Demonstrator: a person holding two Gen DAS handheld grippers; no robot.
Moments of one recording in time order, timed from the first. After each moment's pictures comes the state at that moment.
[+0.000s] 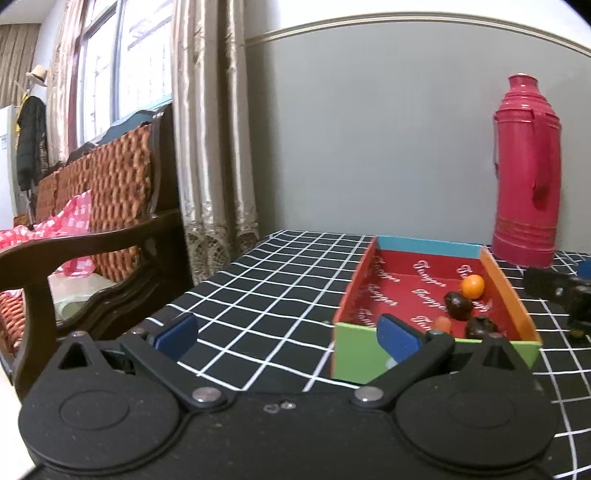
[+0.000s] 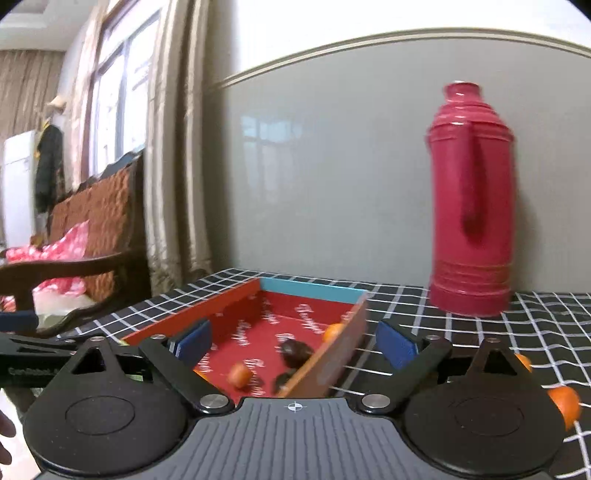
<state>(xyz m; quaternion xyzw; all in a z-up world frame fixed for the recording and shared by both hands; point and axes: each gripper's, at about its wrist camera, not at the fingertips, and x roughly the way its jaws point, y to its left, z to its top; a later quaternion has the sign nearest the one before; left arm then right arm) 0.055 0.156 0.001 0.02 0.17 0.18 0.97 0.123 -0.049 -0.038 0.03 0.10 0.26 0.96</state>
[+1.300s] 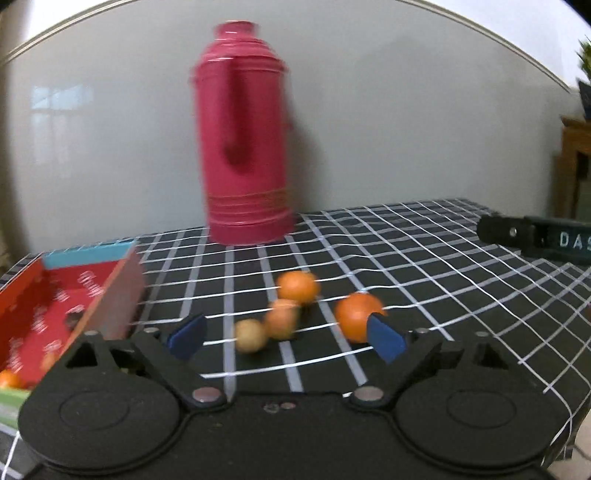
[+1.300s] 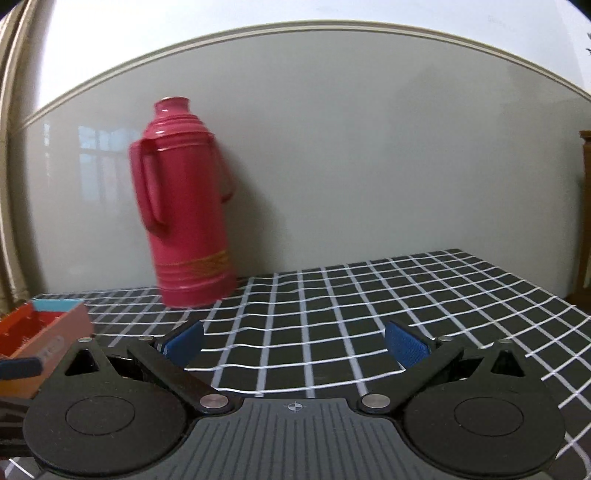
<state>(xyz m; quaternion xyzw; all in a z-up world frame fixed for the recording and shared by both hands) 0.121 -0.093 -0.029 0.08 0.21 -0.13 0.97 0.111 -0.307 -0.040 0.08 0.13 0.00 0.99</state>
